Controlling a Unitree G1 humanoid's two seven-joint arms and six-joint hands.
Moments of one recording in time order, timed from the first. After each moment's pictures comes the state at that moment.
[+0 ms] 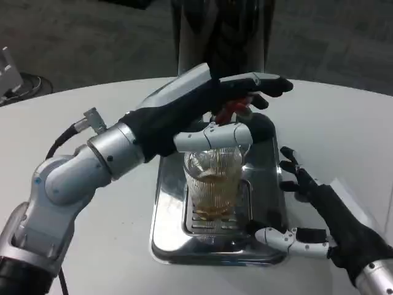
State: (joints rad) left arm -0.82 0.46 -0.14 0.28 0.12 -0.39 -0.55; right arm -0.12 -0.24 0.06 -0.37 -0.38 0.23 0.19
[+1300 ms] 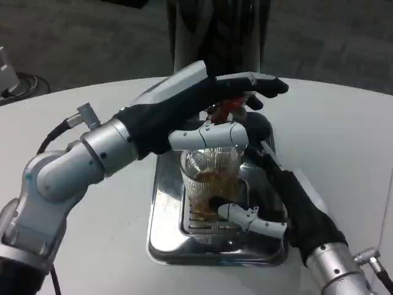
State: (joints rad) left arm -0.82 0.50 -0.14 0.25 0.12 -0.36 -0.57; right arm -0.29 -0.13 0.14 -0.07 -0.33 0.09 0.03
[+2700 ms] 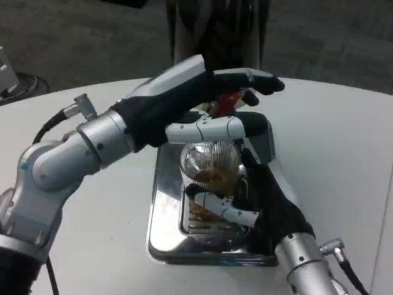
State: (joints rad) left arm -0.86 0.52 -0.14 0.28 0.12 -0.37 -0.59; right arm -0.41 -0.03 0.19 0.12 -0.33 0.08 -0.07
